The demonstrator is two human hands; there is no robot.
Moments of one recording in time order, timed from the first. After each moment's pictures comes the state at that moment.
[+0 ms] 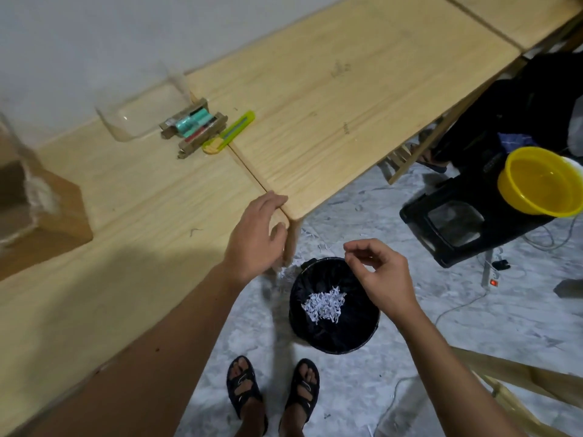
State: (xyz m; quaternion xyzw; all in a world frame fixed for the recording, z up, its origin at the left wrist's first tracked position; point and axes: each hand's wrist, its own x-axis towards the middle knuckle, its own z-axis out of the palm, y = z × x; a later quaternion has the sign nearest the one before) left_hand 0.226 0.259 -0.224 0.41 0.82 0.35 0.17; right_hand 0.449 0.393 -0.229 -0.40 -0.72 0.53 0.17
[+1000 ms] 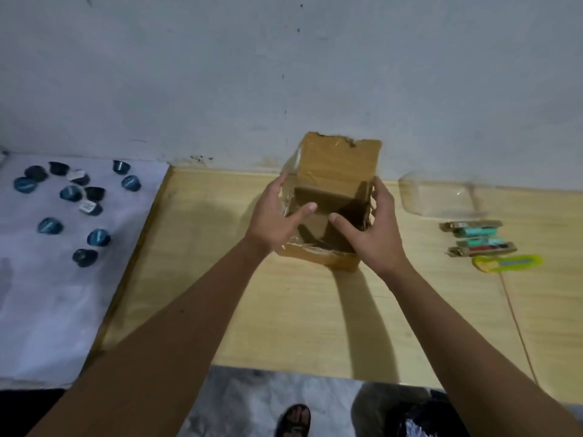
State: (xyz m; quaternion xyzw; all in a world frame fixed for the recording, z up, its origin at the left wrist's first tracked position) left_hand -0.007 -0.075 -0.125 0.00 0.85 0.52 0.05; right_hand 0.036 0.131 -0.118 -0.05 -0.82 0.56 0.05
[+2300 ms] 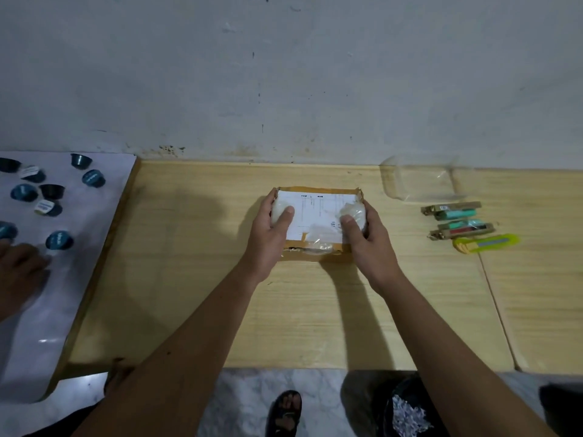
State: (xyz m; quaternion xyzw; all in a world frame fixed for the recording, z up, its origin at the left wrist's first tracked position) left_hand 0.018 -0.050 -0.171 -0.08 0.70 0.70 0.09; right_hand 0.058 0.149 -0.157 -0.15 -0.77 0.62 -0.02
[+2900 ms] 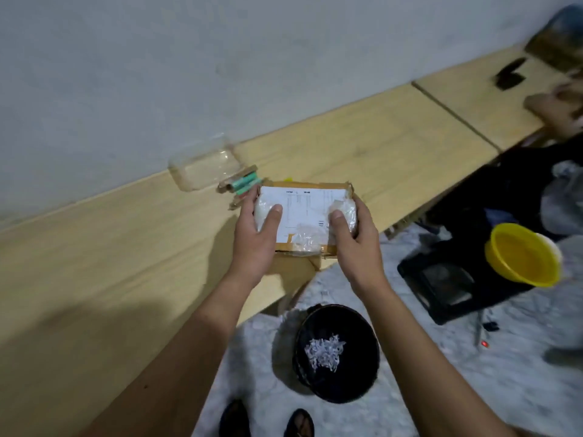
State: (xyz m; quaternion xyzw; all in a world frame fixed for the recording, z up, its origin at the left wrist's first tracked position) left_hand 0.156 0.229 -0.104 0.12 0.71 0.68 0.18; right_hand 0.278 0.356 -0.085 -0.38 -0.70 0.56 0.24
